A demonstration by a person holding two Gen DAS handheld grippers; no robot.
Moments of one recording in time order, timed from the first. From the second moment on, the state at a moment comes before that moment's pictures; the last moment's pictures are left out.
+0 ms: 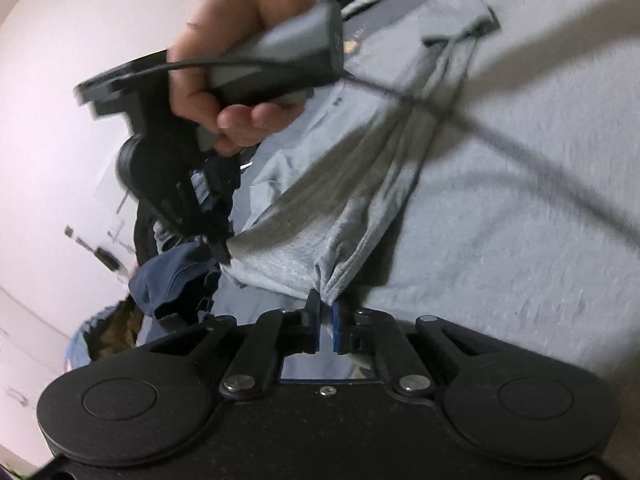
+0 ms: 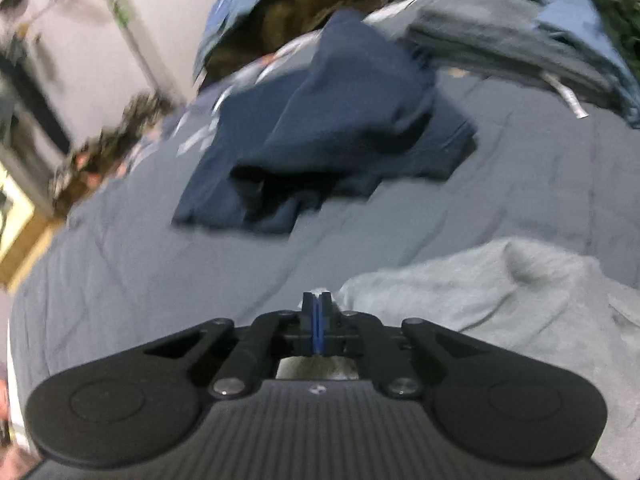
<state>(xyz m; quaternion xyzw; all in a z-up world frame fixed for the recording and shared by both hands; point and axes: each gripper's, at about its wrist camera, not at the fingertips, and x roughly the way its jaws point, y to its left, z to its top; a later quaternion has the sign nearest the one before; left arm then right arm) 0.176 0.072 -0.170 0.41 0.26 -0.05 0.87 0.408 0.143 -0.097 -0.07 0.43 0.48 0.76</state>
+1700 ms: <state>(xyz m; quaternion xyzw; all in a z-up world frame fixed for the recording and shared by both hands) 0.194 0.091 -0.126 0.17 0.29 -0.08 0.94 0.285 -0.127 -0.118 -0.27 0.29 0.34 0.85</state>
